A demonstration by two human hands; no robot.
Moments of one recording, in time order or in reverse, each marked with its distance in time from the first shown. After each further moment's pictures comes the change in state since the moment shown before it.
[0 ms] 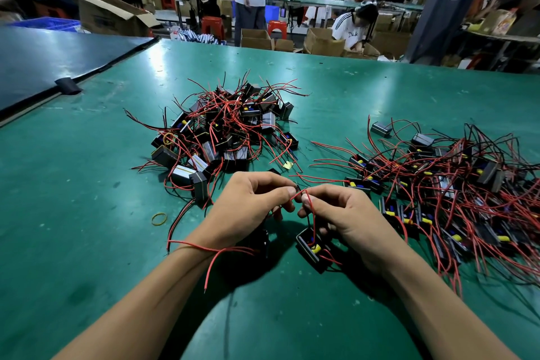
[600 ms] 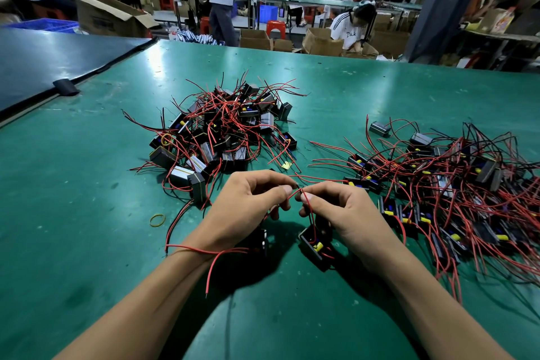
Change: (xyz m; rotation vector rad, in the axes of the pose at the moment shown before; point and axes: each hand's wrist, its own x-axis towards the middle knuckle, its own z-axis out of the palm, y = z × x) left_hand 0.001 -0.002 0.000 -0.005 0.016 0.035; right_hand -0.001 -0.001 0.004 -0.106 0.065 -0.100
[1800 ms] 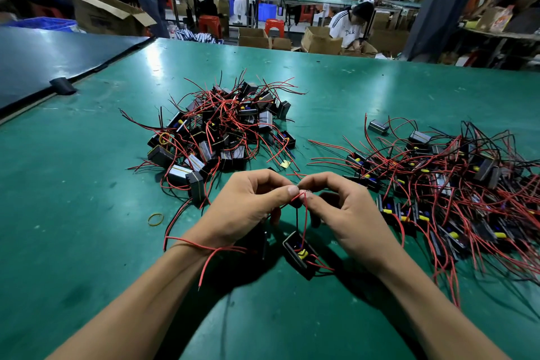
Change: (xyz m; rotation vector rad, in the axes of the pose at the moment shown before) left_hand -0.001 0.004 0.001 -0.114 -0.077 -0.059; right_hand -0.002 -0.001 0.000 -0.128 0.030 -0.202
